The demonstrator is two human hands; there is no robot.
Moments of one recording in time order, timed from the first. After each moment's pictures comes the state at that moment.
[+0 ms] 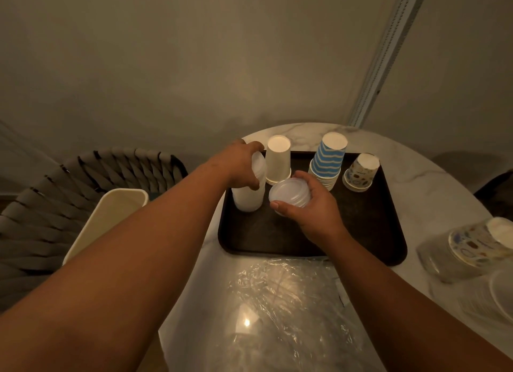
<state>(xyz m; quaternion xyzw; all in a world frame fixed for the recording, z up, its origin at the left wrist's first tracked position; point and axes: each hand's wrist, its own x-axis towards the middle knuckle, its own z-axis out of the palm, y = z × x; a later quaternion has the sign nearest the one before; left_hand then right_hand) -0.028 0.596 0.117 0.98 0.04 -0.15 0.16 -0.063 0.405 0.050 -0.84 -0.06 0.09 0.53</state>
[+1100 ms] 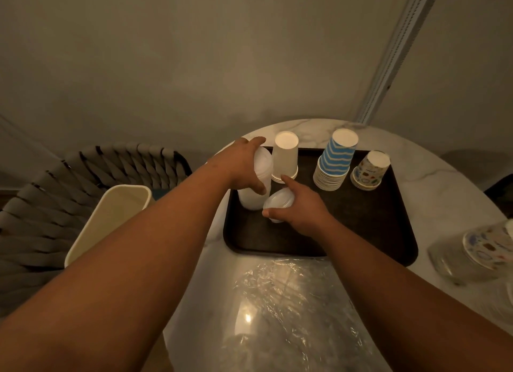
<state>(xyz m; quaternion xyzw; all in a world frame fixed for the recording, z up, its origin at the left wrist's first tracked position) -0.032 0.606 0.108 0.97 0.05 -0.15 0.17 -0.049 0.433 0.045 -0.89 -0.11 0.21 0.39</state>
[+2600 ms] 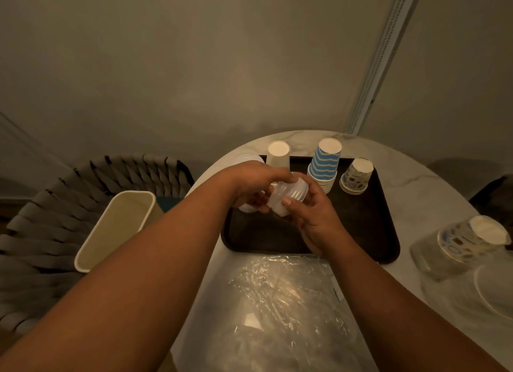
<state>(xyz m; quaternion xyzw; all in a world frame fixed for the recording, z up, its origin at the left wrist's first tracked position) -0.071 0.556 0.143 0.78 0.16 -0.27 0.55 -0.086 0.397 0.062 -0.55 -0.06 0.22 0.80</state>
